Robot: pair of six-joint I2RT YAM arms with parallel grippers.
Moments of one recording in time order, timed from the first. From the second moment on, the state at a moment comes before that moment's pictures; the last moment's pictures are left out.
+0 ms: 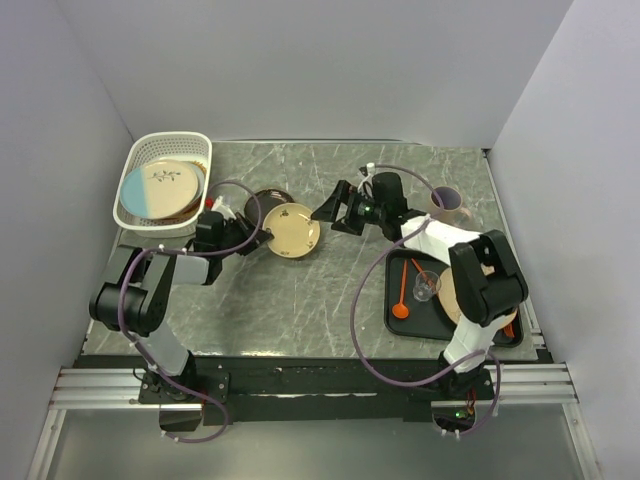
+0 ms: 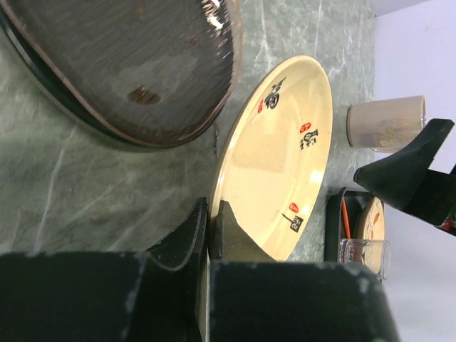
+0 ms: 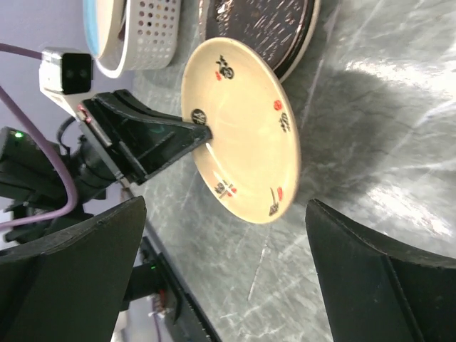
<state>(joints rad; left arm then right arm) -0.22 1.67 0.60 0.66 0.38 -0.84 0.40 1.76 1.06 0.20 -0.56 0.80</state>
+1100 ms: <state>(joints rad) -0.15 1.32 0.70 0.23 0.26 -0.72 0.40 1.67 0.91 0.12 -0.41 0.69</state>
